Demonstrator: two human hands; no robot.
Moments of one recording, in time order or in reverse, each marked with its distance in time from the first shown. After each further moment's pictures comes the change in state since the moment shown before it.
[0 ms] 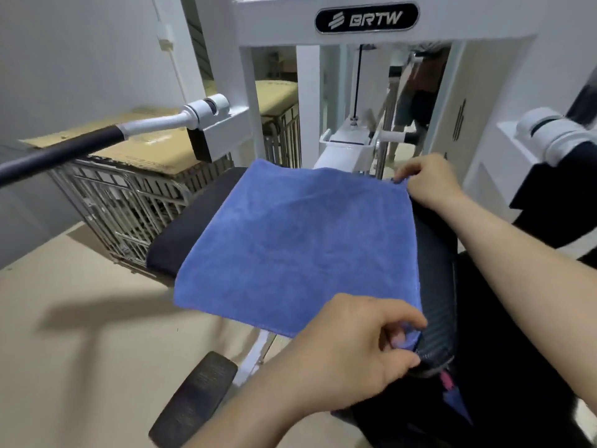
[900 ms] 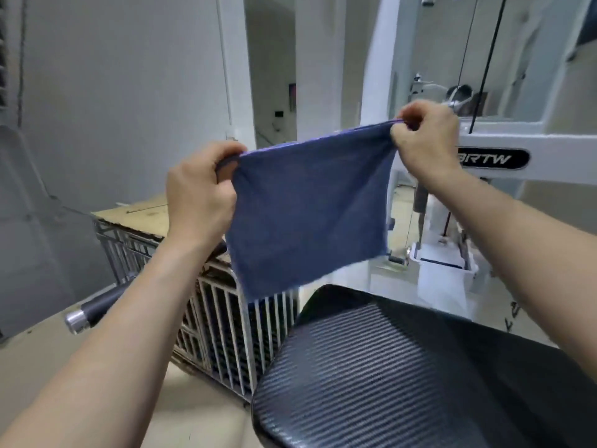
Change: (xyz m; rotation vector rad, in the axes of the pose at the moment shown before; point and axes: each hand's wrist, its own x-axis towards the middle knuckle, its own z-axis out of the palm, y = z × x) left_hand 0.035 -0.084 -0.391 0.464 1.223 0.193; right_hand 0.131 -0.291 0.003 0.300 0.526 -0.448
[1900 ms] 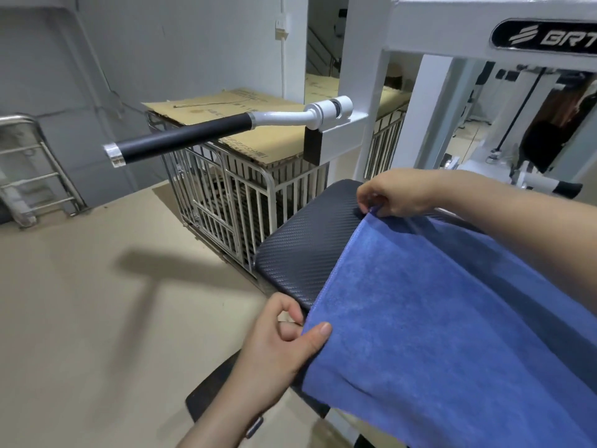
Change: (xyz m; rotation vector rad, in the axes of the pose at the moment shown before) left_hand -0.311 0.087 -0.021 -0.609 -0.492 -1.127; right_hand -0.157 0.048 0.018 -0.387 -1.502 -0.496
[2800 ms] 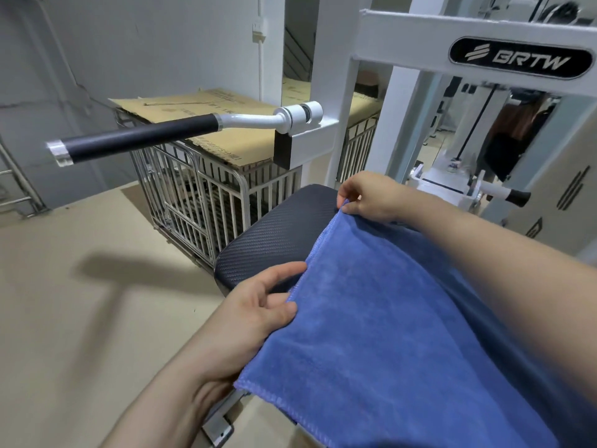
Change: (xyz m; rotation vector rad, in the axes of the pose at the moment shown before) left_hand 0.026 0.039 0.011 -0.160 -0.306 -0.067; right_hand -0.009 0.007 0.012 0.268 0.237 0.194
